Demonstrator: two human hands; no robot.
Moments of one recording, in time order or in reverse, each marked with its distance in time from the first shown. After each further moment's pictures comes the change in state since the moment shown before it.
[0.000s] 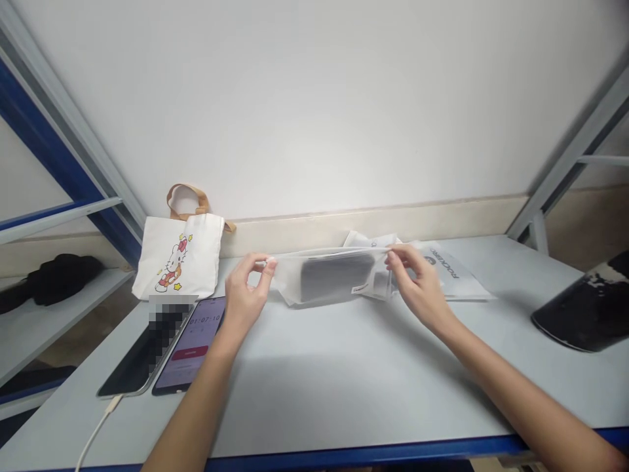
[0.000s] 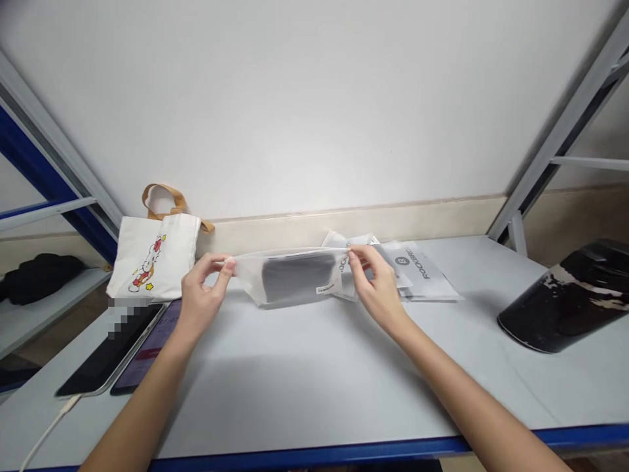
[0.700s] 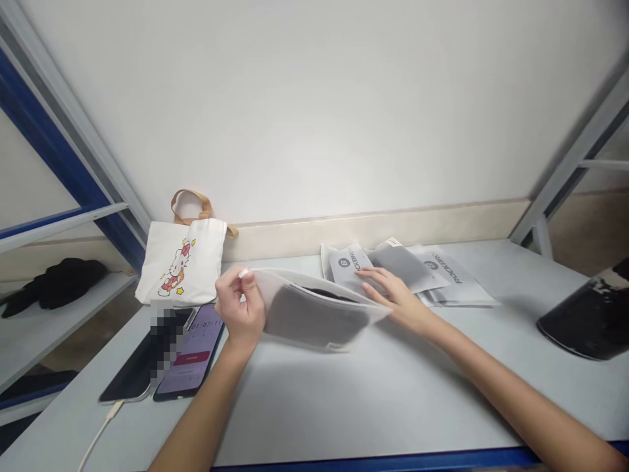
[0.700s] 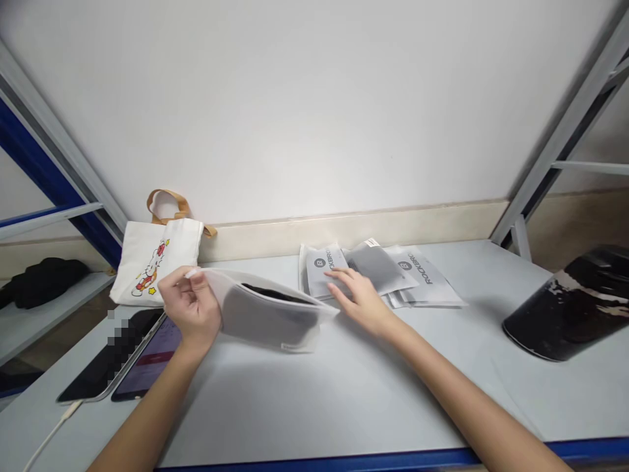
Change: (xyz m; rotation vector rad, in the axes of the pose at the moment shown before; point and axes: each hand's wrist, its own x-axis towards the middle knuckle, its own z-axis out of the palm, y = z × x) left_hand -0.015 0.000 0.010 0.093 0.542 0.087; right_hand -0.013 0.012 0.014 -0.195 -0.530 -0.012
